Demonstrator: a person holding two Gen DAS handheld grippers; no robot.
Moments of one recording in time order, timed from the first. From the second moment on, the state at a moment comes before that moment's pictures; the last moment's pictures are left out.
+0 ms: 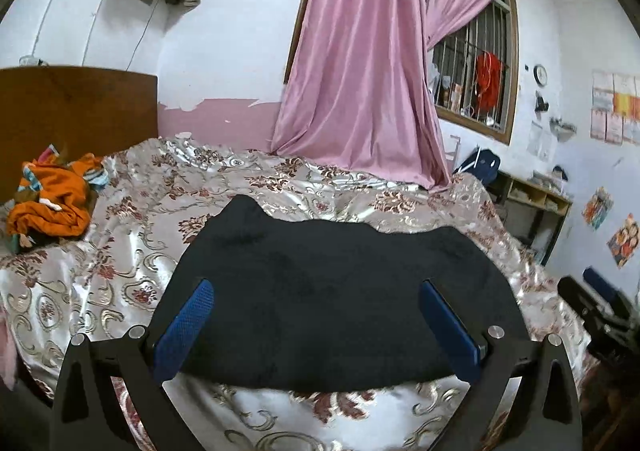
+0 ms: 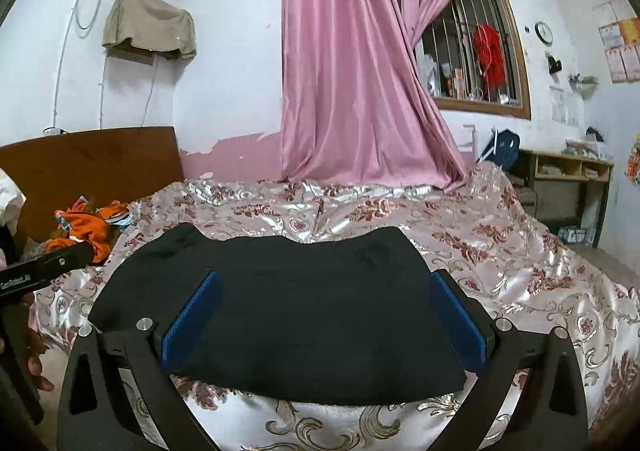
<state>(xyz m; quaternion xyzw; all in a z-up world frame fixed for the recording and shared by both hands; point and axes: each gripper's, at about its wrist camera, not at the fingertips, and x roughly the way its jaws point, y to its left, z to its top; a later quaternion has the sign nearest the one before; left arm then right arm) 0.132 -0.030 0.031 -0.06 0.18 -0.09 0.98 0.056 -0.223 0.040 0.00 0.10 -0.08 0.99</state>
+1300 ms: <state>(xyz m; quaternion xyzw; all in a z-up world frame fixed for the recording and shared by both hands) 0.088 -0.030 -0.018 0.00 0.21 -0.03 0.98 0.040 -0.201 -0.014 -0.01 0.16 -0.05 0.99</state>
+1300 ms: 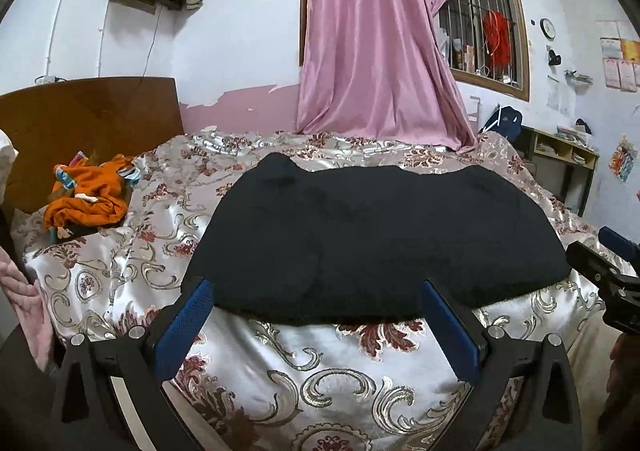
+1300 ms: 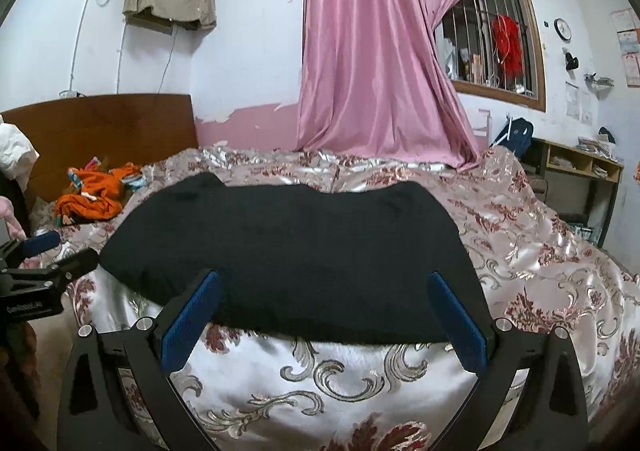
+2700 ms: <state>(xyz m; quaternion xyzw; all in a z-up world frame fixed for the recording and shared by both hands) 0.095 -0.044 -0.027 0.03 0.23 -0.04 0.97 0.058 -0.200 -0.027 -0.01 0.20 -0.04 0.98</state>
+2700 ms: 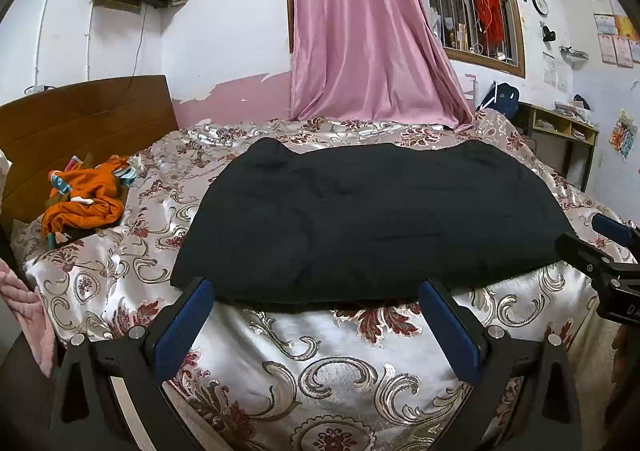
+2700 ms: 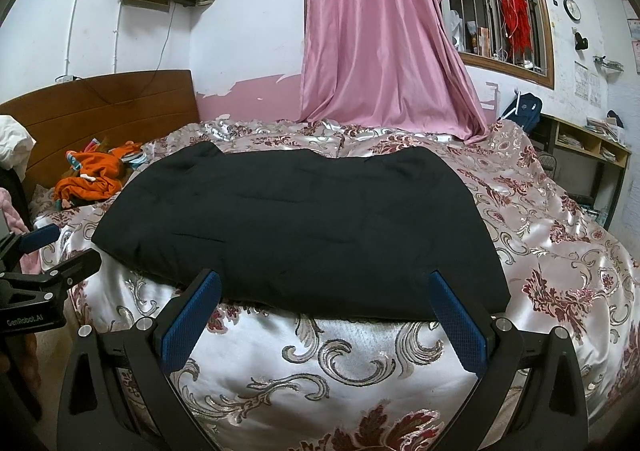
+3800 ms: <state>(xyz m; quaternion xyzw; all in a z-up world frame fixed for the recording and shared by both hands) 0.095 -0.046 -0.027 0.03 0.23 -0.04 0.97 0.058 -0.202 -0.026 -0.01 0.20 -0.04 0.98</state>
